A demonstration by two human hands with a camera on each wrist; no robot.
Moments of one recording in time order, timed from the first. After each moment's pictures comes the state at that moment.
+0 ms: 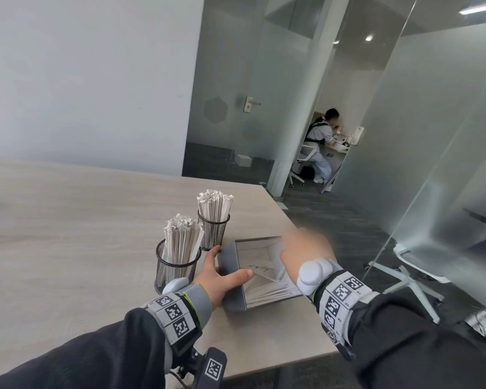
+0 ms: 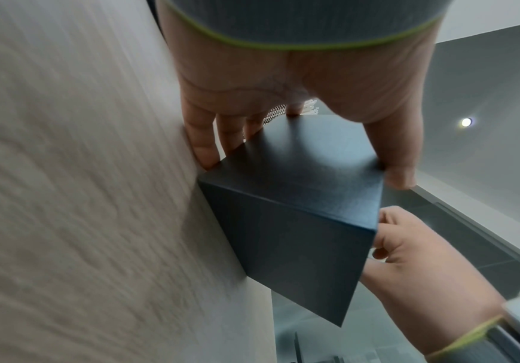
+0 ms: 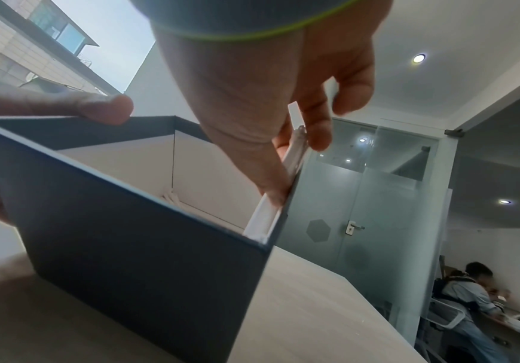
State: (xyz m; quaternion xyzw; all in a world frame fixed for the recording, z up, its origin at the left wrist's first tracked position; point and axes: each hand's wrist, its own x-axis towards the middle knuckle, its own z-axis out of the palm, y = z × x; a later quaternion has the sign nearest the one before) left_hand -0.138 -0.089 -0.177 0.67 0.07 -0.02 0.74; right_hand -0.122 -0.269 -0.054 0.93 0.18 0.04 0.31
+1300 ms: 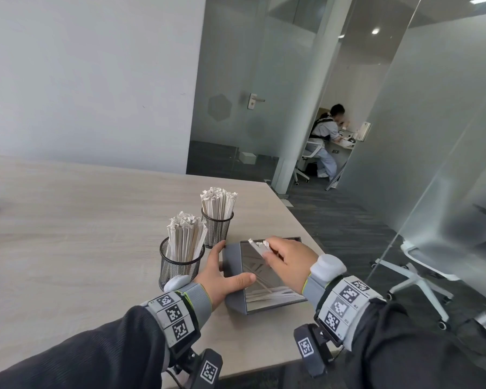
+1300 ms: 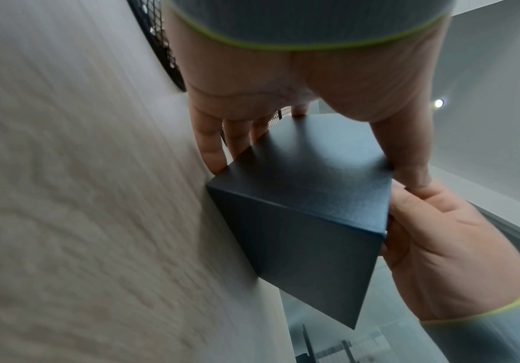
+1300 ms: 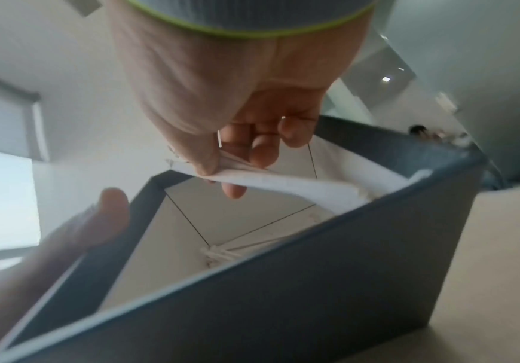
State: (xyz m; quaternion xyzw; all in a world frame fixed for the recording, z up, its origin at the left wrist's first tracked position) left_hand -0.142 -0.081 -0.178 0.71 0.01 0.02 0.70; right_hand -0.106 -0.274 -0.091 0.94 0.29 0.08 -0.16
